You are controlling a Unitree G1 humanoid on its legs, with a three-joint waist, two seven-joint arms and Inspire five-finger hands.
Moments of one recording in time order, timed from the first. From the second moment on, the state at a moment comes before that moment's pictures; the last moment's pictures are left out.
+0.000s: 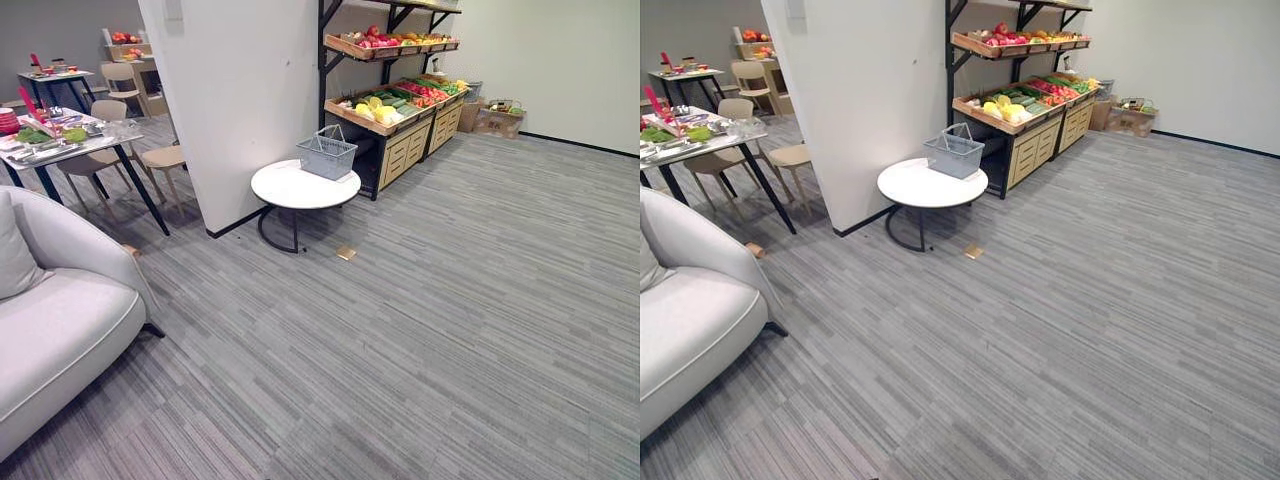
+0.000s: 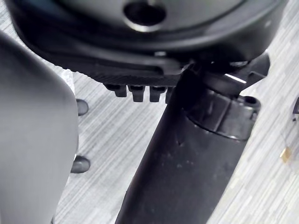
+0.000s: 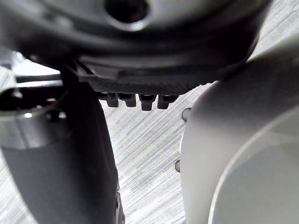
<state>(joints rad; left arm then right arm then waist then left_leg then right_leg) 0.03 0.12 -0.14 1.16 -0.28 0.00 -0.12 -0.04 -0.10 0.08 1.15 -0.04 0.11 0.26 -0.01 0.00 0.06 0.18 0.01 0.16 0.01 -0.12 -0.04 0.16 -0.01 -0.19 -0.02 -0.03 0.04</state>
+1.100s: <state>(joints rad) 0.03 0.15 -0.02 1.12 -0.37 0.01 -0.16 -0.12 -0.17 0.07 1.15 0.12 -0.01 0.26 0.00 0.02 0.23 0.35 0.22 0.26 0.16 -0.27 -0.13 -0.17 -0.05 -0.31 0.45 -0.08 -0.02</state>
